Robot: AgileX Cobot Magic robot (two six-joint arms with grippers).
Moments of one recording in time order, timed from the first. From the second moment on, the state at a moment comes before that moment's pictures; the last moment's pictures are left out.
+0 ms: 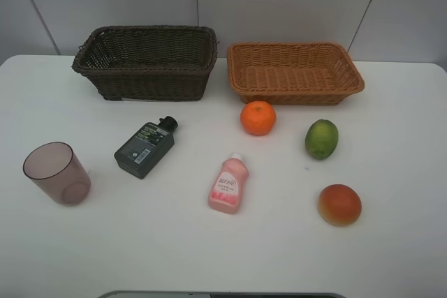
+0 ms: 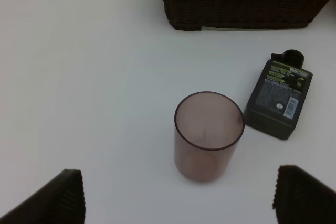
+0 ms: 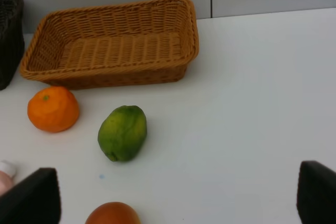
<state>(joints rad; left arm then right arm) -0.03 -0.01 -0.50 -0.01 1.06 0.00 0.06 -0.01 -0.53 -0.06 1.06 0.09</state>
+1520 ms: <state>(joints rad) -0.02 -0.01 -0.50 -0.01 1.06 0.00 0.06 0.12 -0.53 -0.06 1.06 0.09</state>
